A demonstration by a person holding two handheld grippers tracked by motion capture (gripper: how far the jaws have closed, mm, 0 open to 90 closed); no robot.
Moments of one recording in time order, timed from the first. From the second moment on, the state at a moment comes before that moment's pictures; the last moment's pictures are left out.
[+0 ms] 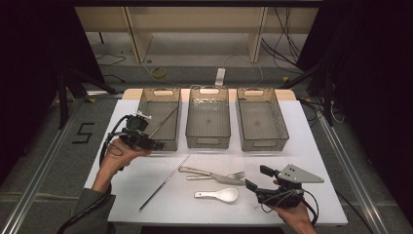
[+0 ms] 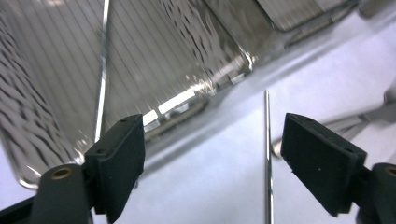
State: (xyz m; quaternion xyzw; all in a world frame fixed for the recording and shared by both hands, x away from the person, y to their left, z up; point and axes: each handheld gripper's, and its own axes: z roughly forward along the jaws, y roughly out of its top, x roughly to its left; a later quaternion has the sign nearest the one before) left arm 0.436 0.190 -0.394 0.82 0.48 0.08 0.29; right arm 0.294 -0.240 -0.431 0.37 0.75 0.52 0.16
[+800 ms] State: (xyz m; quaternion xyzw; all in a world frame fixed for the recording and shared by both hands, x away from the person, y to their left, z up) left arm 0.396 0.163 -0.429 0.88 0.44 0.02 0.19; right arm 0.294 -0.239 -0.431 0.37 0.75 0.52 0.16
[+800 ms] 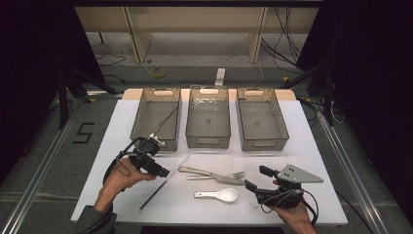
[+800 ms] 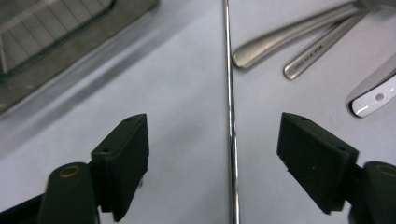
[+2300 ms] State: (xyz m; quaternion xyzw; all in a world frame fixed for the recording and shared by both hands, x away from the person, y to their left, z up) left arm 0.371 0.151 -0.462 0.91 0.40 0.02 0.12; right arm 0.295 -0.238 -0.431 0.37 0.76 0.51 0.16
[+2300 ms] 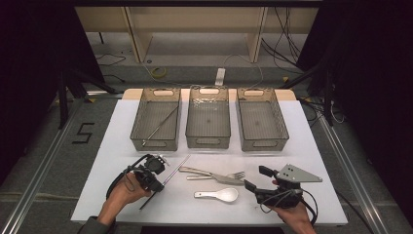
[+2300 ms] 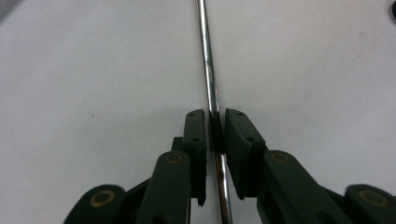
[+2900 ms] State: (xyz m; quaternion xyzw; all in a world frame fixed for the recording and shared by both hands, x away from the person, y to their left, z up) left arm 0.372 0.154 -0.462 0.90 0.41 0.02 0.12; right arm 0.294 -0.238 -0.431 0.37 0.76 0.51 0.16
